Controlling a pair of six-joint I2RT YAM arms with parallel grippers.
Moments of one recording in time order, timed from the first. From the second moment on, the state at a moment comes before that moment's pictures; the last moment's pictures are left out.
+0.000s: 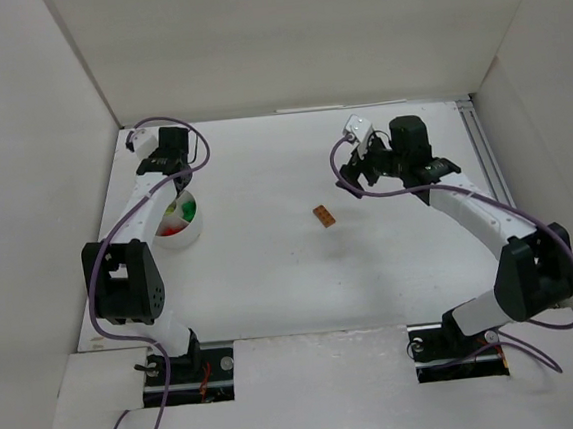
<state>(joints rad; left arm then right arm) -0.11 1.63 1.32 -0.63 -0.57 -0.73 0.33 1.45 1.11 -0.15 -0.51 -0.44</state>
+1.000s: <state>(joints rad) -0.18 1.25 1.21 -0.50 -0.43 -0.66 0.60 1.82 1.13 -0.19 -0.11 -0.37</state>
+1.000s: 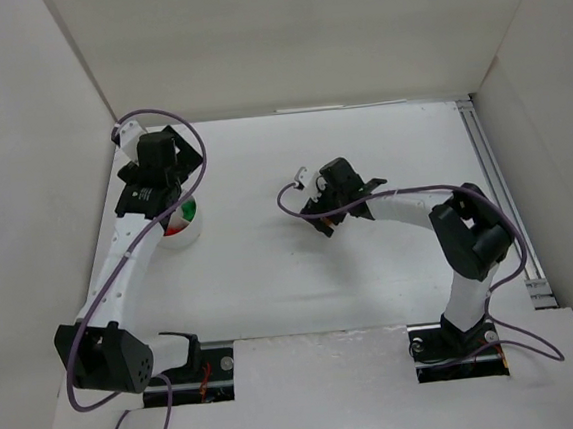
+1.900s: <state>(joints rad) -0.19 1.25 1.17 -0.47 -0.35 -0.63 0.63 1.81 1.10 -0.19 -0.07 -0.27</state>
